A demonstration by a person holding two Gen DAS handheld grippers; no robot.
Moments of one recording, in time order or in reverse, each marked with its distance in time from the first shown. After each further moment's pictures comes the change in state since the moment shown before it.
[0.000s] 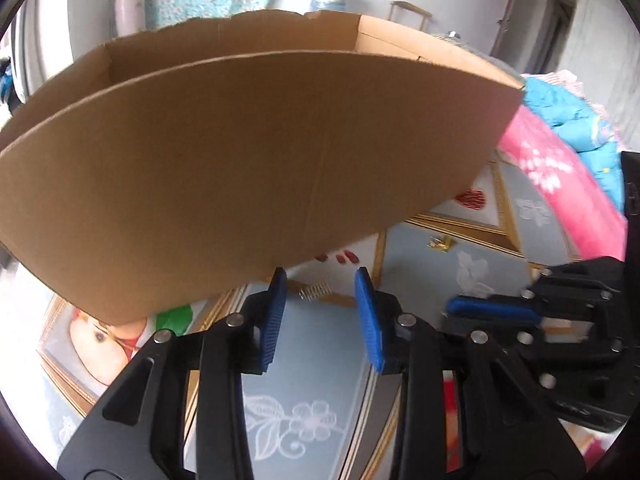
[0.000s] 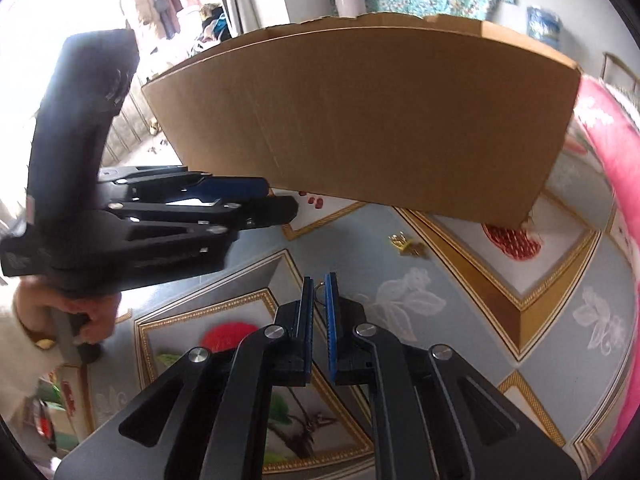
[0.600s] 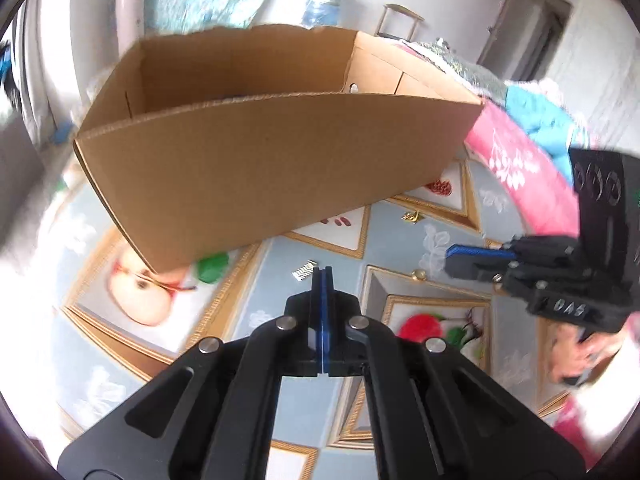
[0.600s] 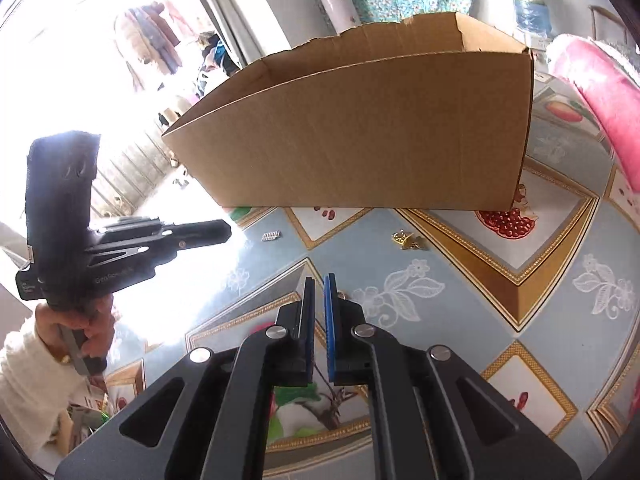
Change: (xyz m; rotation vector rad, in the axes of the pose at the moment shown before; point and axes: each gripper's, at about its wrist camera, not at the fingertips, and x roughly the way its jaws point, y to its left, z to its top) left arm -0.067 0.027 -0.023 -0.018 0.018 -0.101; right arm -0.031 -0.022 0.003 0.120 -0.024 0.123
